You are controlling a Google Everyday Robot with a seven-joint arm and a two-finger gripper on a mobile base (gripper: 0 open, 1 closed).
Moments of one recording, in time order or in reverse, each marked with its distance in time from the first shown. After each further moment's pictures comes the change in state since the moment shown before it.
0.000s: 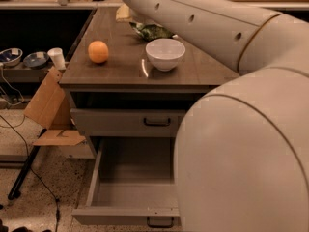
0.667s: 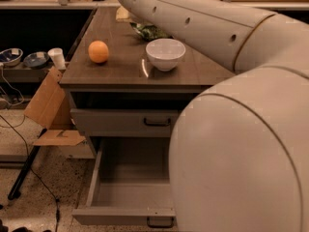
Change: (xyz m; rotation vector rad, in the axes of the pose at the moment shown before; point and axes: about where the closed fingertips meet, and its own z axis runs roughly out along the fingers) arm -0.001 0.000 0.004 0.020 -0.020 0.017
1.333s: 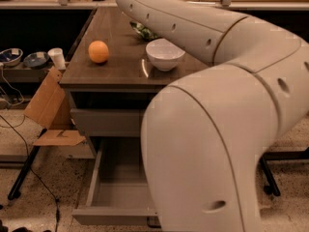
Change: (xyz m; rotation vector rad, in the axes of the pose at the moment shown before) arm -0.030 -0.015 0.036 0.084 -0.105 0.083
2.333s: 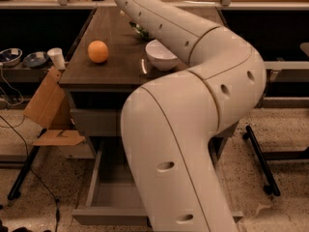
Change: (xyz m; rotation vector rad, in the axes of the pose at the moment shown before) arm -0.007 0.018 0.050 0.001 0.029 0.007
